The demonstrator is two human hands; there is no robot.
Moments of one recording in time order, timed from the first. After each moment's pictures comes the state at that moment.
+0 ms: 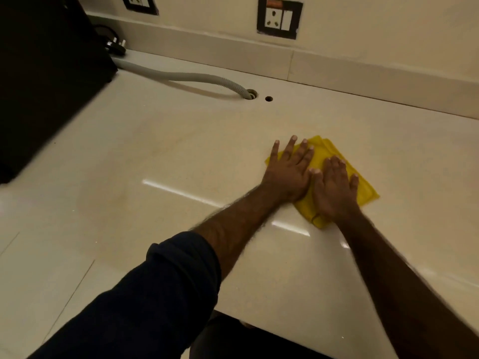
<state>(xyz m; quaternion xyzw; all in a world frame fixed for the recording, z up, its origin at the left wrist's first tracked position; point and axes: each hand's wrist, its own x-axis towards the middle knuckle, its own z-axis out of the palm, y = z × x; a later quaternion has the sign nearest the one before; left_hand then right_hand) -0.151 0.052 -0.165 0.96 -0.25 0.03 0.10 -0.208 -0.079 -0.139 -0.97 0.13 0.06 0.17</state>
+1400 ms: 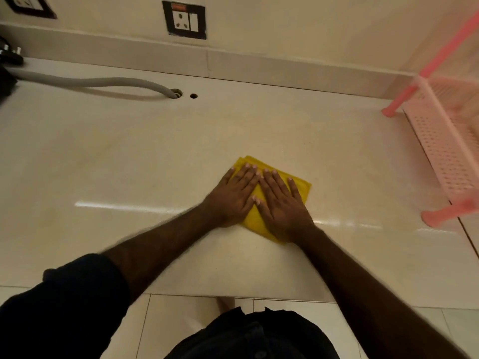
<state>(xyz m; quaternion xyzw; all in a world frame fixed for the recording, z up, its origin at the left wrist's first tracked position) -0.245 0.071 -0.163 0.90 -0.43 0.00 0.07 -0.331 -0.114 -0.140 -1.00 -0.03 0.03 0.05</state>
